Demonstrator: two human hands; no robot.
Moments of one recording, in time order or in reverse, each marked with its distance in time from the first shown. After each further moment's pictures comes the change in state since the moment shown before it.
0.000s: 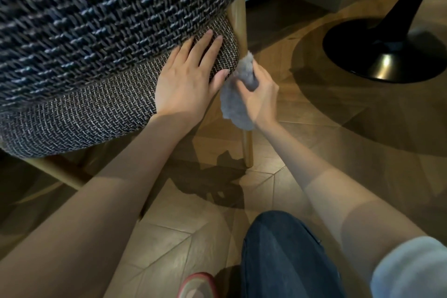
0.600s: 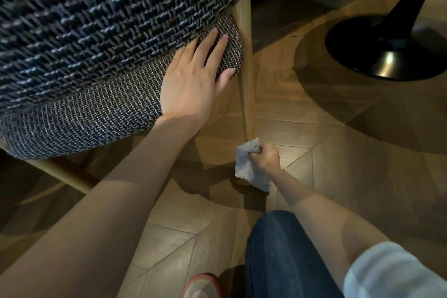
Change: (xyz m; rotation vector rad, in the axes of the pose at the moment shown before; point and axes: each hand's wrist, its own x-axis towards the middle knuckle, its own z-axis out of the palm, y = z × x) left_hand -0.001 -0.001 0.005 0.021 0.064 0.009; right_hand -0.102 0.087 0.002 -0.323 -0.407 0.674
